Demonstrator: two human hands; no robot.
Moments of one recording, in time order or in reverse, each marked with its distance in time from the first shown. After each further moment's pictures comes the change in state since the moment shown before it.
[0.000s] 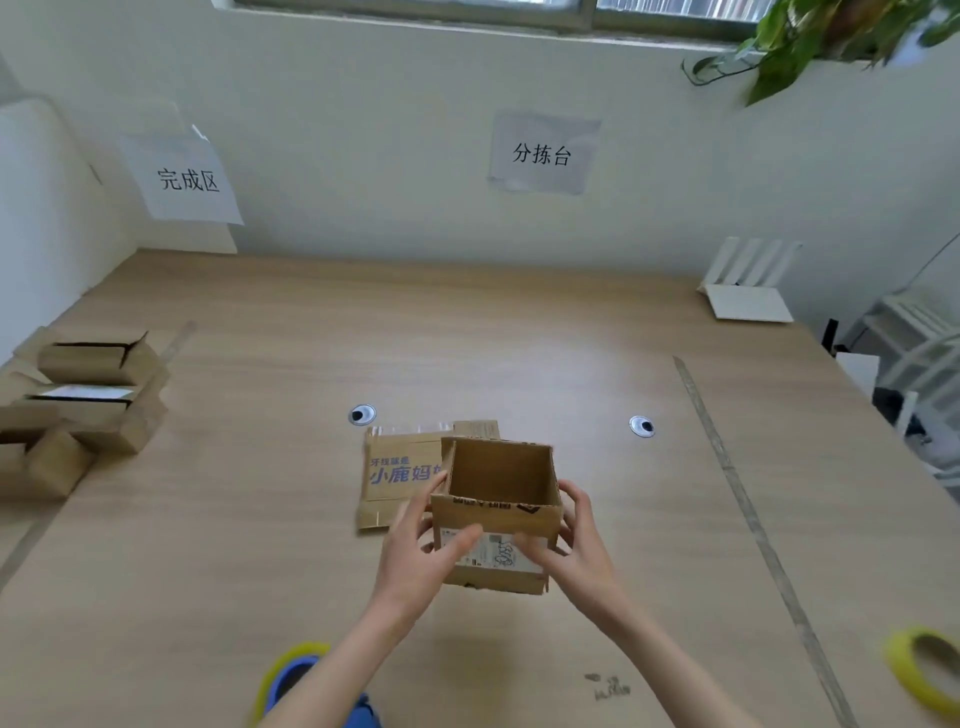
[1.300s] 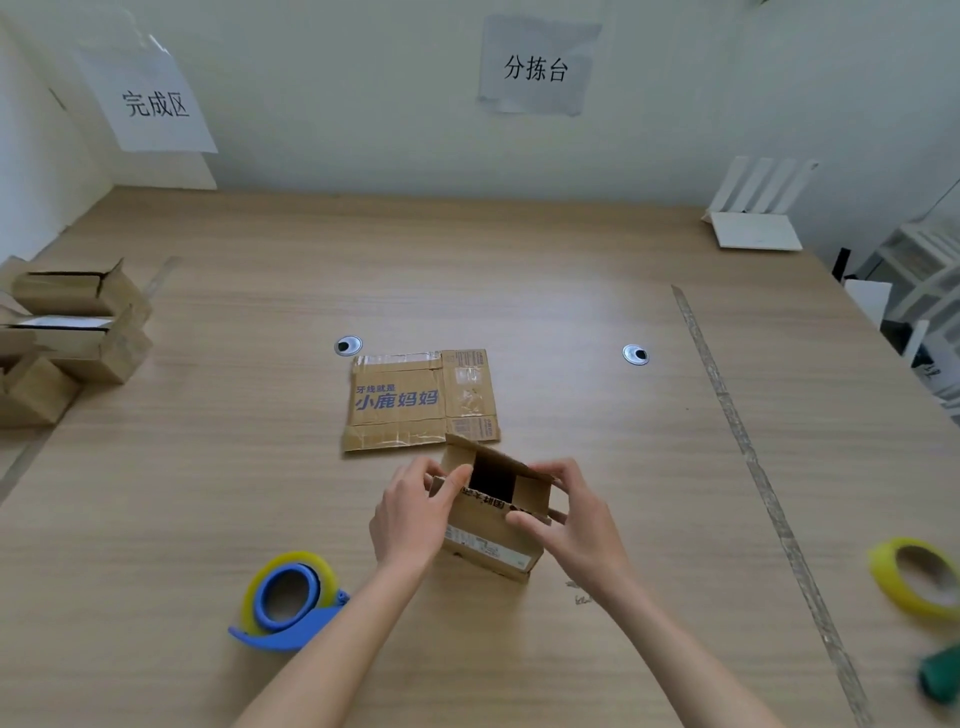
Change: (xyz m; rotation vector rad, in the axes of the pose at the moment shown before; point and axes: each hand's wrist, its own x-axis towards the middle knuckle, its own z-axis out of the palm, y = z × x) left_hand -0.034 -0.042 0.043 0.671 0.203 -0.065; right_hand -0.044 0.067 -0.017 -0.331 0.091 -0.121
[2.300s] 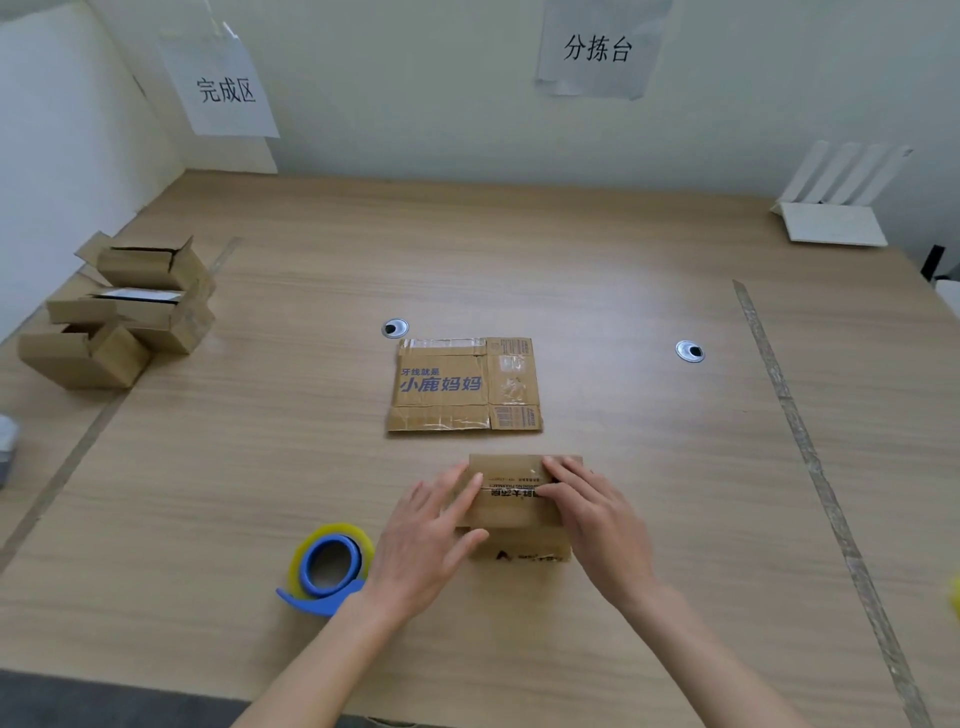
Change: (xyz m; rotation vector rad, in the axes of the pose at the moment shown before) left_hand -0.028 -0.072 -0.017 0.336 -0.160 0.565; right_hand 0.004 0.018 0.026 -0.642 0.014 -0.417
